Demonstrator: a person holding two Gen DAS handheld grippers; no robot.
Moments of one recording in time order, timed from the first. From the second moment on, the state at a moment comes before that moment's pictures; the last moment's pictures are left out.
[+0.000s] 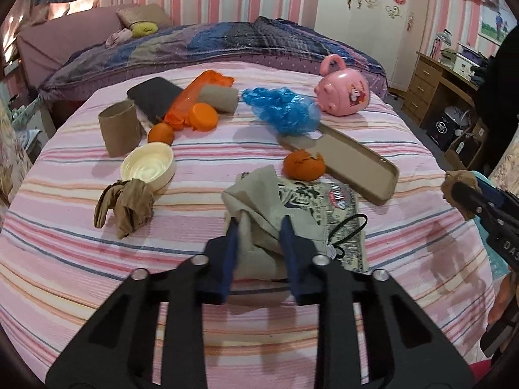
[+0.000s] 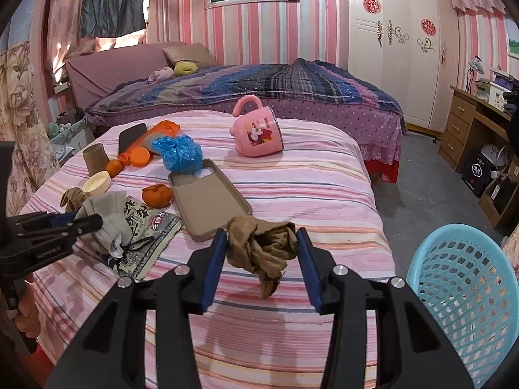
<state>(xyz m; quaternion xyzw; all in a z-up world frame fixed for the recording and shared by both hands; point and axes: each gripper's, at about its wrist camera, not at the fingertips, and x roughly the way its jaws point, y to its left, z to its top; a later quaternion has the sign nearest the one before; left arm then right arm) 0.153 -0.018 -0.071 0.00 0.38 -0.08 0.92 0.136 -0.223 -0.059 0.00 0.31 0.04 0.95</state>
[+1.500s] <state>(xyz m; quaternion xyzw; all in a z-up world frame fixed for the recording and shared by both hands) 0.090 -0.187 -0.008 0.04 0.27 -0.16 0.95 0.069 -0.449 -0.045 0.04 0.29 -0.12 0.95</state>
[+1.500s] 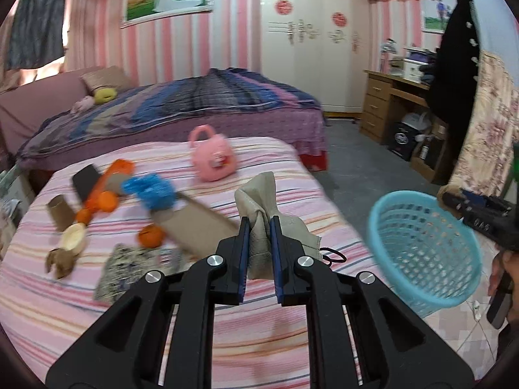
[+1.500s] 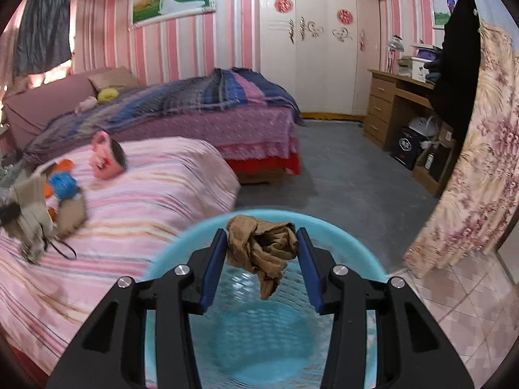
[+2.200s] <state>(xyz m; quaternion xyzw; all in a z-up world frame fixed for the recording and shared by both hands) 0.100 -0.357 -0.042 0.07 0.29 -0.27 0.92 0.045 -0.510 -0.063 0.07 0.29 -0.16 0.94</state>
